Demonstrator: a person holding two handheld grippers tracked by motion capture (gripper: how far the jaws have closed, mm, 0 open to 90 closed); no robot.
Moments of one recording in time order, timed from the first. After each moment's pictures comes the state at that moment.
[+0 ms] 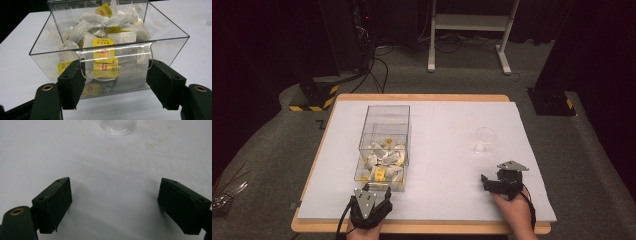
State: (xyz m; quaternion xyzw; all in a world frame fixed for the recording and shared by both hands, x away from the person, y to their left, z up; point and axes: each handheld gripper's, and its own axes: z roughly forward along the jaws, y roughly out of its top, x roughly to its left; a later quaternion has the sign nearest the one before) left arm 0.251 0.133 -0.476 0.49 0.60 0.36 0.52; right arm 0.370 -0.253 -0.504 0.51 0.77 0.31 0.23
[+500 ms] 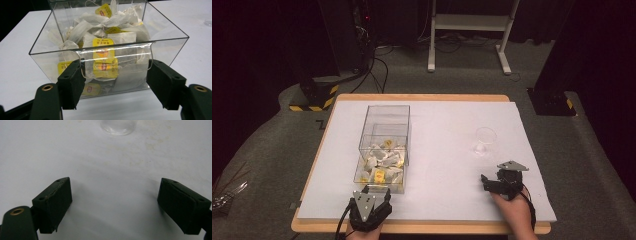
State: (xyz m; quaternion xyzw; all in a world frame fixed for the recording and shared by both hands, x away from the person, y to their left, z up) left arm 0.246 0.133 -0.476 0.48 0.60 0.36 0.52; right arm 0.370 -0.253 -0.504 0.51 0.77 0.31 0.23
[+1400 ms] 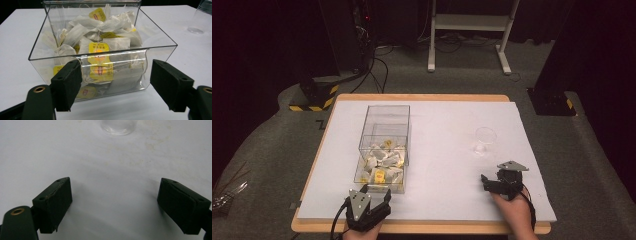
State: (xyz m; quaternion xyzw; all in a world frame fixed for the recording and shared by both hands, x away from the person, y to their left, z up) left arm 0.244 0.143 -0.466 0.48 0.60 0.32 0.55; right arm 0.370 -0.253 -0.504 0.51 0.77 0.31 0.23
